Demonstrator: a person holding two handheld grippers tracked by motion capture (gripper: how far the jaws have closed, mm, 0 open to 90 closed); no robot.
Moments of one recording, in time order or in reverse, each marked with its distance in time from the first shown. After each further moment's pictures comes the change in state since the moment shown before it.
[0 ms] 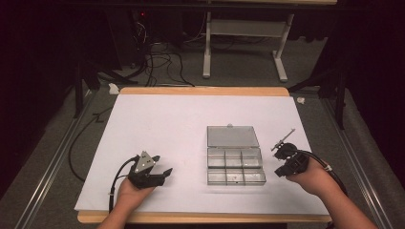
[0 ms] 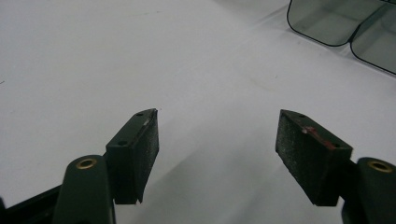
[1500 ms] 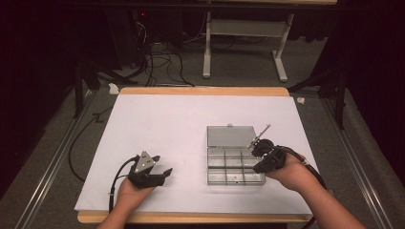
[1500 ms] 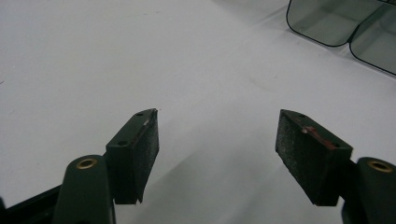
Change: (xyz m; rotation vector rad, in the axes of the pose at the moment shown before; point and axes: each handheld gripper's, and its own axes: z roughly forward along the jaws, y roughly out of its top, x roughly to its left) left arm 0.000 0.000 0.000 -0.003 -0.001 -0.003; right arm 0.051 0.047 -0.011 -0.040 0.037 -0.133
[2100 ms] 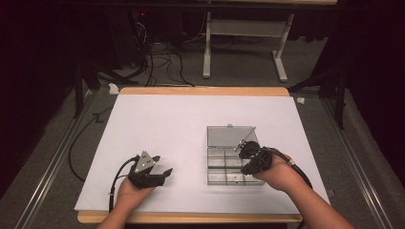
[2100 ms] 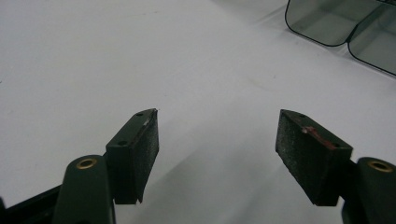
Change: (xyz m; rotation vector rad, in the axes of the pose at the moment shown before) left arm 0.000 0.000 0.000 0.001 -0.005 0.001; right arm 0.018 0.021 0.016 -0.013 0.029 -0.086
